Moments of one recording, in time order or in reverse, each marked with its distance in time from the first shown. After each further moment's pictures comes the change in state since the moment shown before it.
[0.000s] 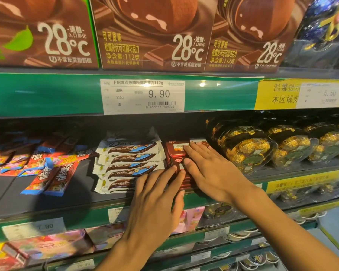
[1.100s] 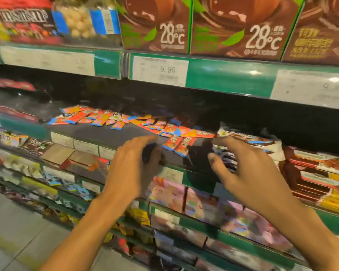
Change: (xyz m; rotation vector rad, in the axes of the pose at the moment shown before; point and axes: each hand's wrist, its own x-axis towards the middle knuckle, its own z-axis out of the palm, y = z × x) left_hand -0.096 -0.119 -0.176 0.047 0.211 -0.673; right_hand -0.016 -0.172 -0.024 0.382 0.231 -0.418
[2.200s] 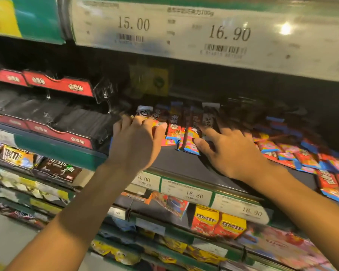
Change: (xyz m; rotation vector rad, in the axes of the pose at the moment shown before) left_hand 0.172 -0.313 -0.080 0.586 -0.241 -0.020; right_hand 0.241 -0.177 0.256 -0.371 -0.297 0.113
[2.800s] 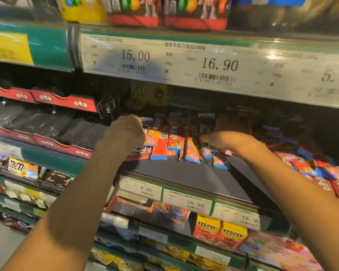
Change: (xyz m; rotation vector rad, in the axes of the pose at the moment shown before) left_hand 0.047 -0.014 -0.043 -0.209 -0.317 -0.257; right_hand 0.112 0.037 0.032 0.418 -0.330 0.352
